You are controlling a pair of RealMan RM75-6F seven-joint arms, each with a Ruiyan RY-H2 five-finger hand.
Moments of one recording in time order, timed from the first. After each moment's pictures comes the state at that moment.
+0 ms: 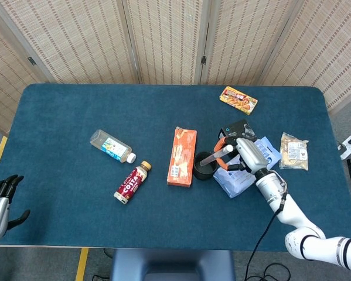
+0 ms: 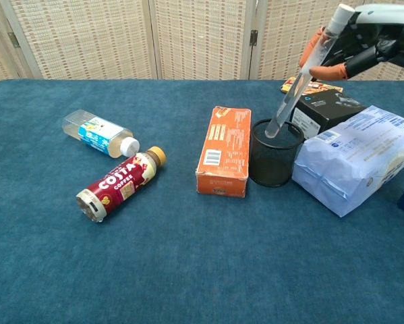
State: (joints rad) left arm -0.08 -1.13 -0.07 -1.65 1.43 1.51 0.20; right arm 0.65 -1.23 0.27 -1.72 -1.12 0.91 0.27
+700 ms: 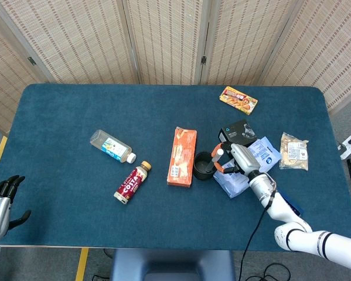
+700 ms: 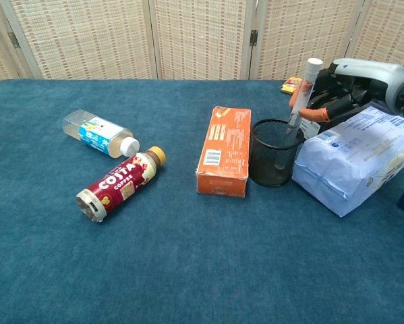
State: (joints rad) left arm -0.09 -1.14 -0.07 -1.64 1.43 1.49 0.20; right arm 0.67 -1.38 0.24 -1.48 -1.17 0.84 0.35
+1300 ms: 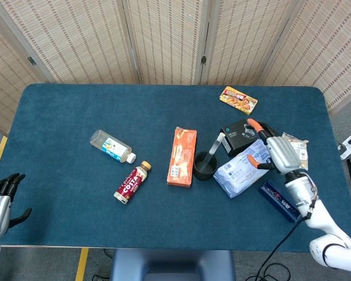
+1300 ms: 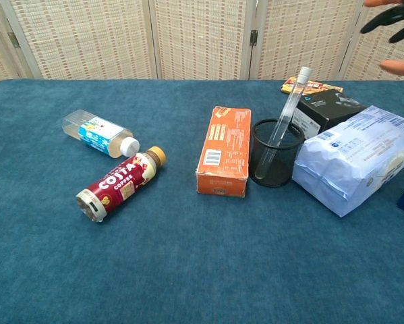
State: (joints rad) left arm -0.09 -1.15 -0.08 -1.63 1.44 1.50 0.19; right arm 0.52 -1.13 0.20 -1.62 -1.32 1.10 0.24
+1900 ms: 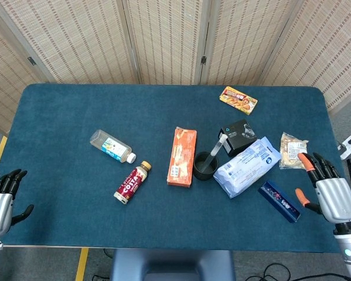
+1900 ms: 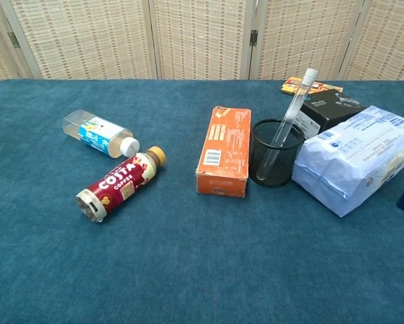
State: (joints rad) left arm -0.10 -1.14 -0.09 -1.67 1.46 1.53 0.24; right arm 0.17 -1.03 0.01 -1.69 -1.54 1.53 0.01
